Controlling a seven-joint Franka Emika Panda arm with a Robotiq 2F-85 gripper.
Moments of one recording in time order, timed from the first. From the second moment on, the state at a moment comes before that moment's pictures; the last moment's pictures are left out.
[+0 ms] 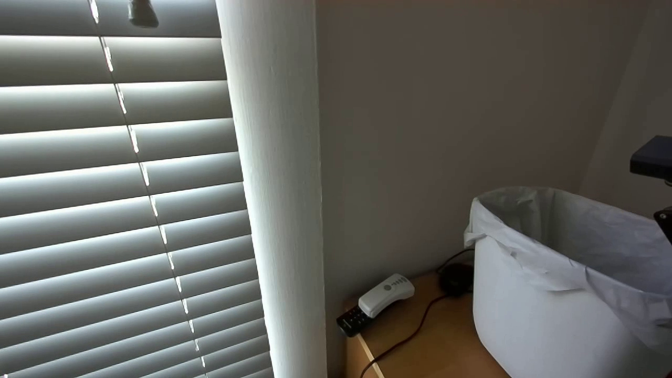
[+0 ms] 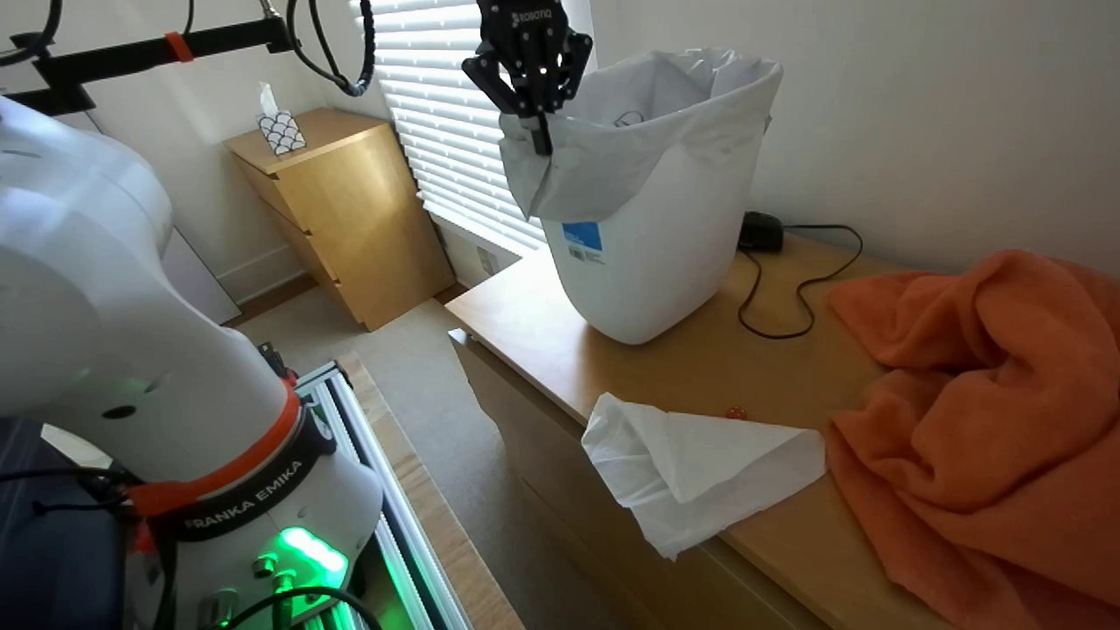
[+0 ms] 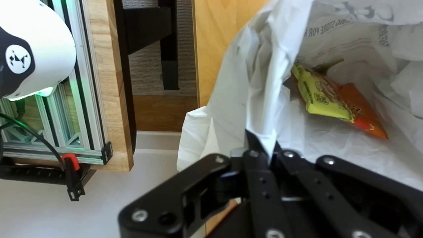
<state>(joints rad) -0.12 -0.56 0.16 -2.57 -0.03 1.96 1.54</state>
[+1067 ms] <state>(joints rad) -0.10 -0.59 0.10 -2.51 -0.15 1.85 1.05</state>
